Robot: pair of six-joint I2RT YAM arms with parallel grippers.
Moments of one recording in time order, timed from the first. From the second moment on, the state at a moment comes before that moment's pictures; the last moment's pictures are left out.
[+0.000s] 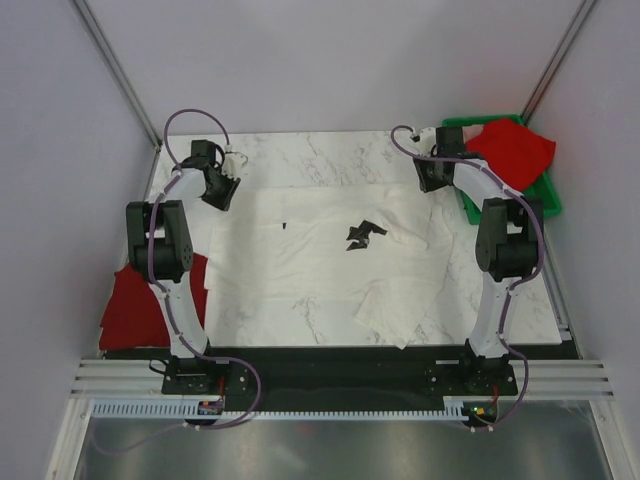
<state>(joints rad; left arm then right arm) 0.03 2.05 1.55 -0.55 0.10 0.53 0.07 2.07 1.63 -0.45 -0.11 -0.28</state>
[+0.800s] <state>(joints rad) 0.02 2.31 1.87 -0.55 0.07 0.47 0.04 2.40 1.97 -0.43 0.00 -0.37</state>
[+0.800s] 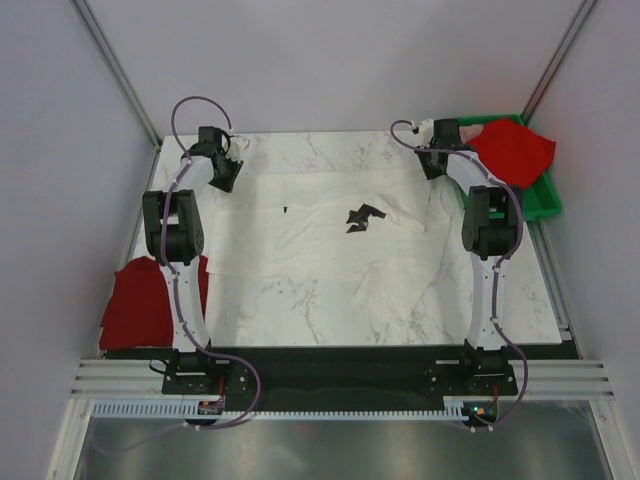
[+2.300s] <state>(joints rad) -0.03 1.73 1.18 -0.66 0.21 0.42 0.17 1.76 1.21 -0.59 -0.32 -0.59</state>
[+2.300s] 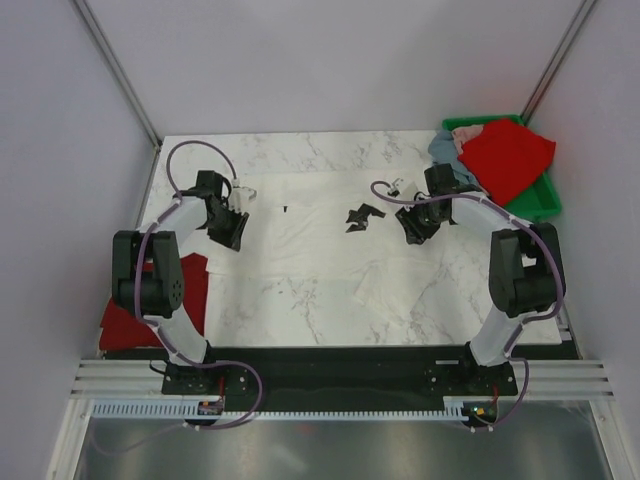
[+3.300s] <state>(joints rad) -0.04 1.45 0.77 -0.60 0.19 0.41 0.17 1.48 0.82 -0.63 -0.20 -0.56</state>
